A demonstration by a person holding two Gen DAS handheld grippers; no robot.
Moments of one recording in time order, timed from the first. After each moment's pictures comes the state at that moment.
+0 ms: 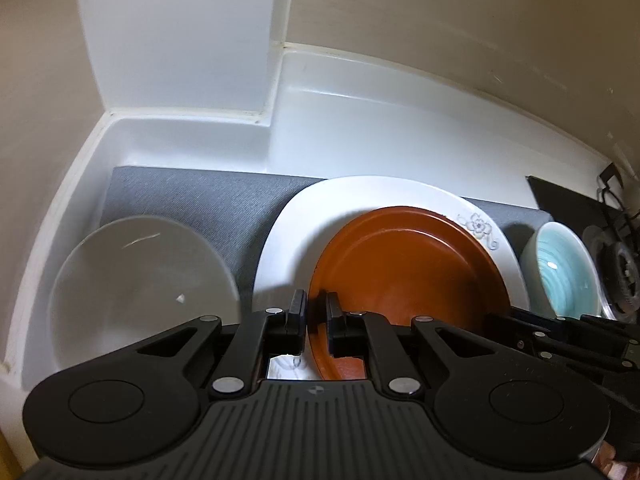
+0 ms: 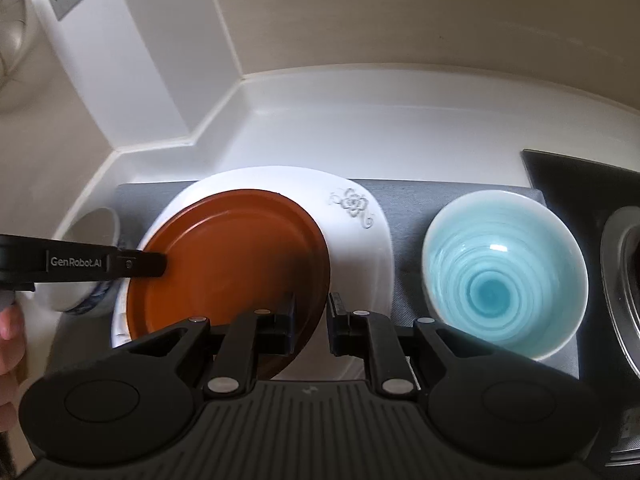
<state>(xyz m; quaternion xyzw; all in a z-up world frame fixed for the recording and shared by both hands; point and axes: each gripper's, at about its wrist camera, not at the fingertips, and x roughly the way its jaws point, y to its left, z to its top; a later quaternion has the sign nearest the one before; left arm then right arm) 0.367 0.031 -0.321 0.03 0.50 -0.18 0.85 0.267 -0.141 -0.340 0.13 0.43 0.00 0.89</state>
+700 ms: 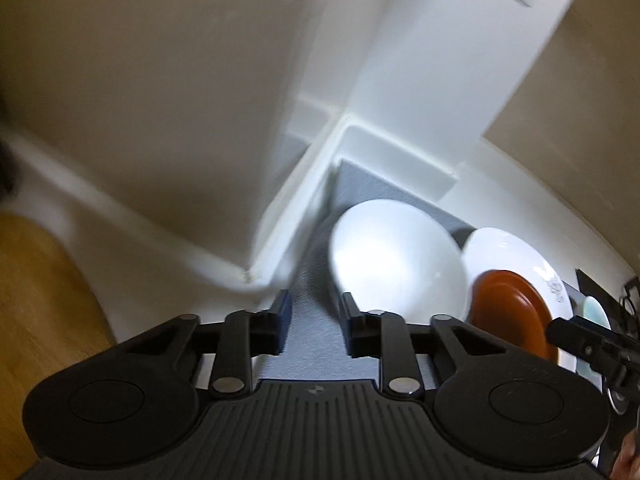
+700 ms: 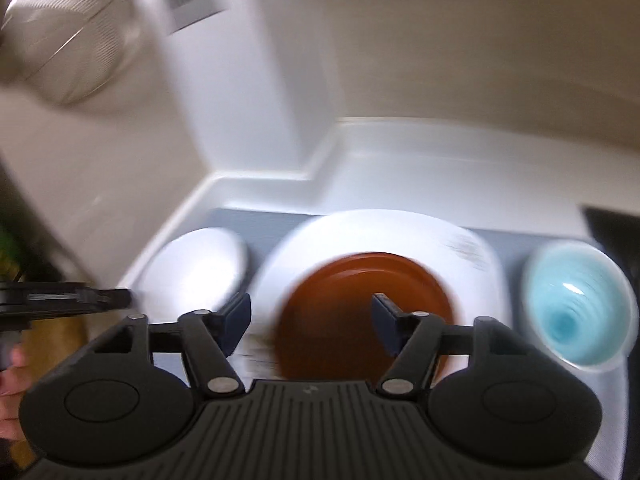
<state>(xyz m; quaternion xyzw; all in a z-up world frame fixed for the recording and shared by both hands) 0.319 0.211 -0.311 -0.11 0.45 -0.07 0.88 0.259 -0.045 -0.294 0.10 0.37 0.11 0.92</state>
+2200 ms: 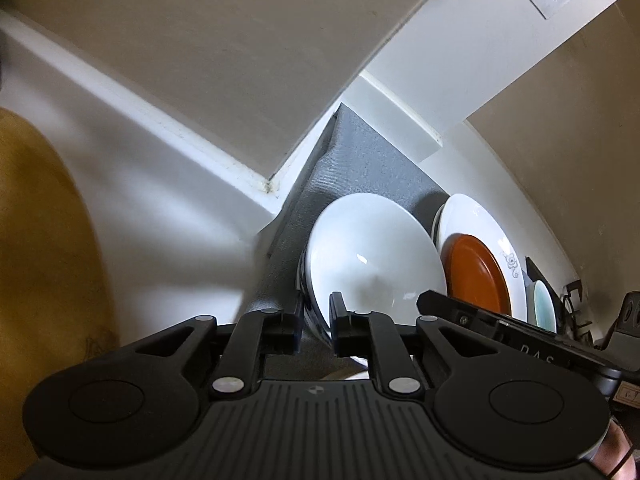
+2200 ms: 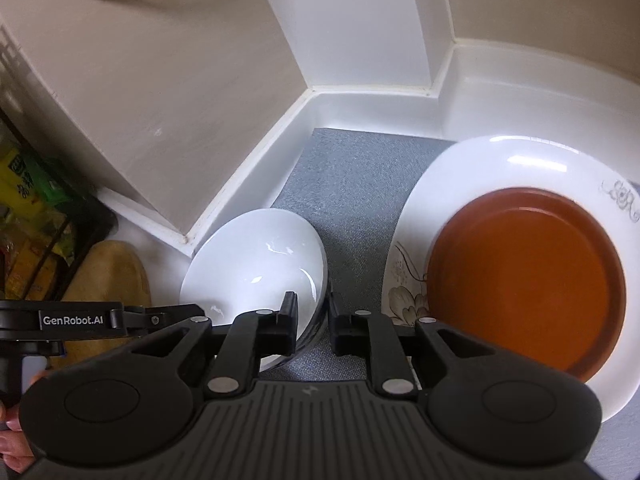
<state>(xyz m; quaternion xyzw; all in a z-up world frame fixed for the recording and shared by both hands) 0.296 0.256 -0.329 -0.20 0.50 -0.13 0.83 0.283 0.013 -0.328 0.14 0.45 0.17 0.87</state>
